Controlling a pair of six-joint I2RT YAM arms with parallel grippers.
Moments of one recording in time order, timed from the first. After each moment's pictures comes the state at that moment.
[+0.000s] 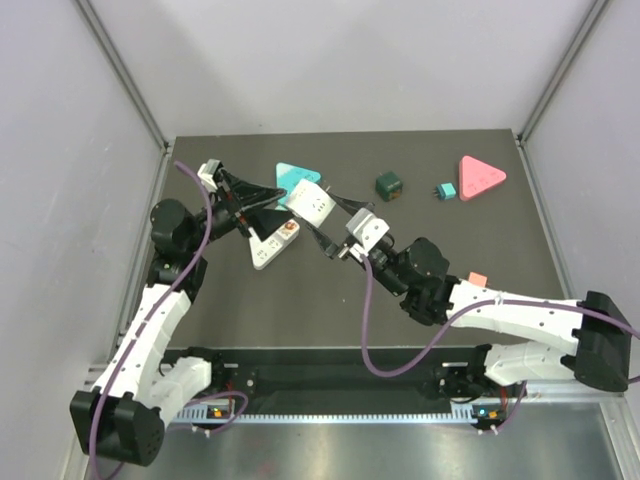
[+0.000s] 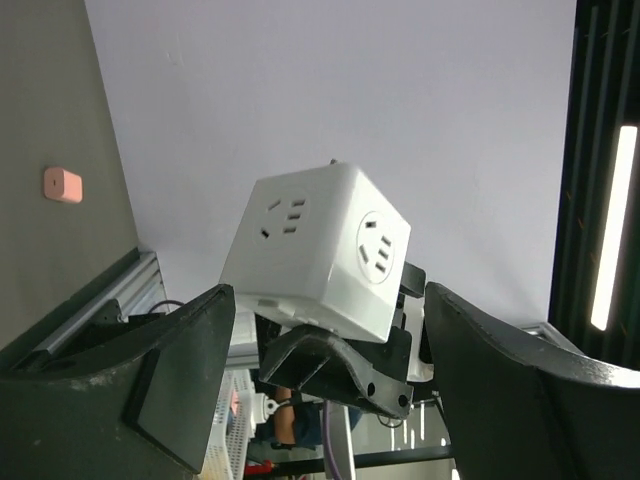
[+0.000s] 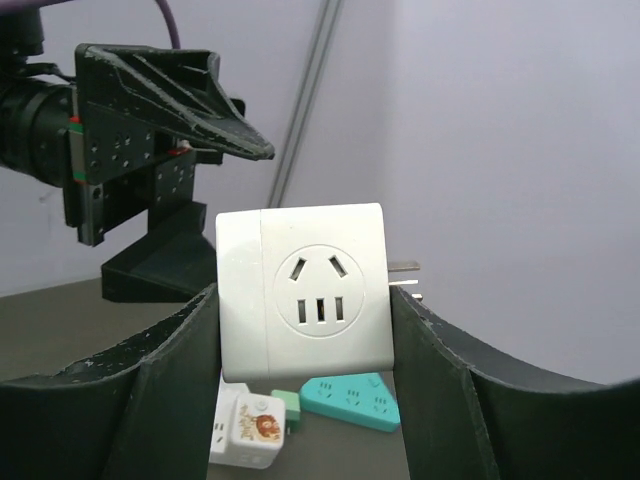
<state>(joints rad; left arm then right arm) -0.16 0.94 0.80 0.32 0.86 -1.65 1.13 1.20 0.84 0.75 0.20 -0.42</state>
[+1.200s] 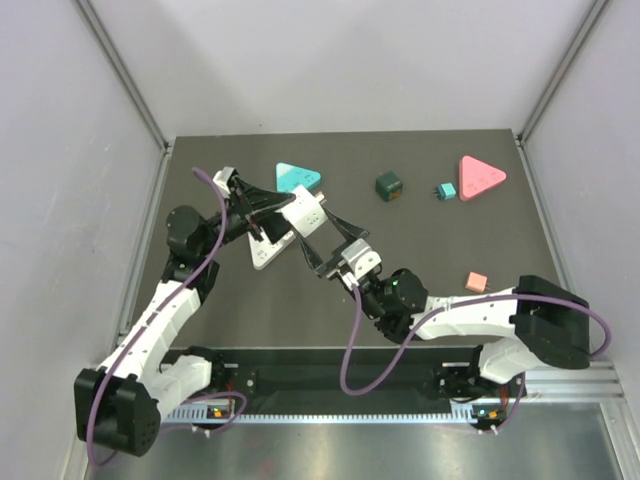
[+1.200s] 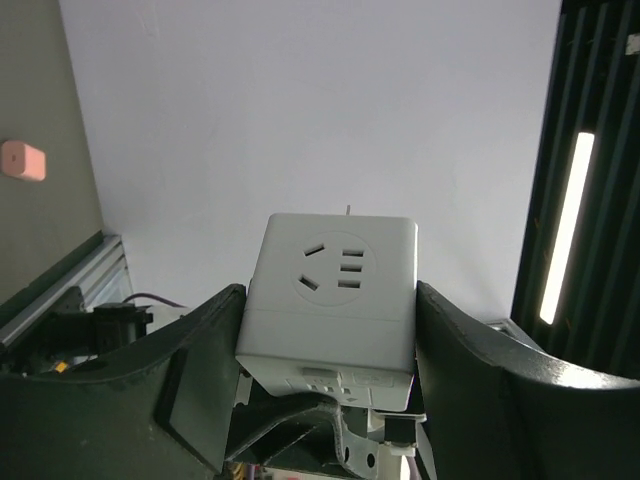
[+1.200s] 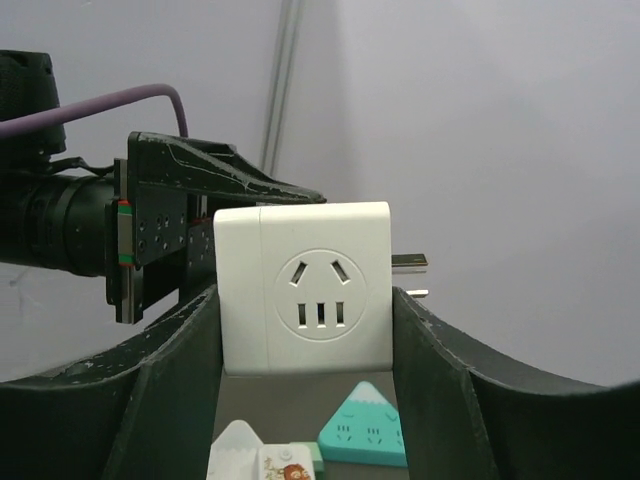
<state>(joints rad) -0.22 0.98 0.70 0.54 0.81 -1.81 1.26 1.44 0.73 1.37 0.39 -0.54</state>
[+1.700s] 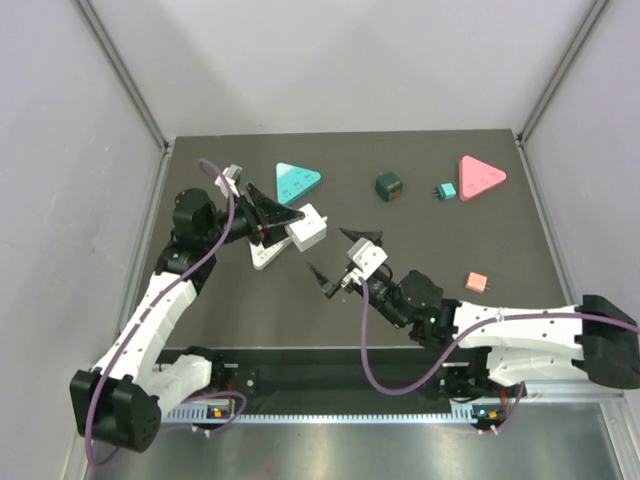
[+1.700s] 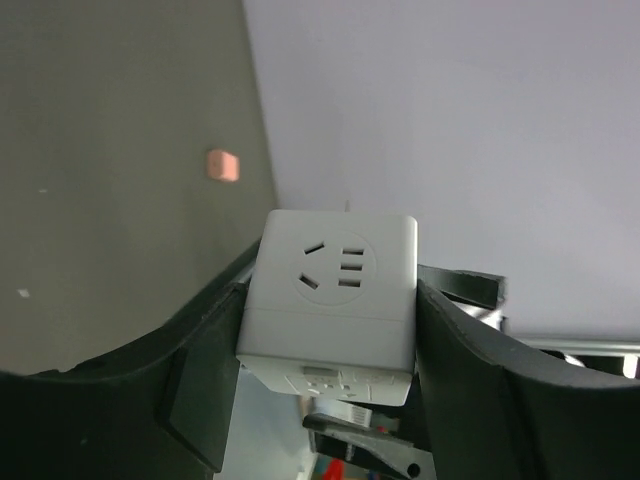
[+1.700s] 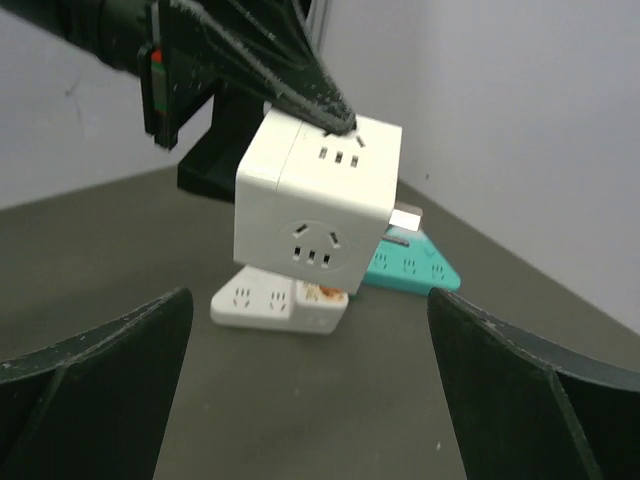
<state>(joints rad) -0.22 1.00 0.81 0.07 0.83 -1.25 1.27 1.15 0.62 0.78 0.43 -0.32</state>
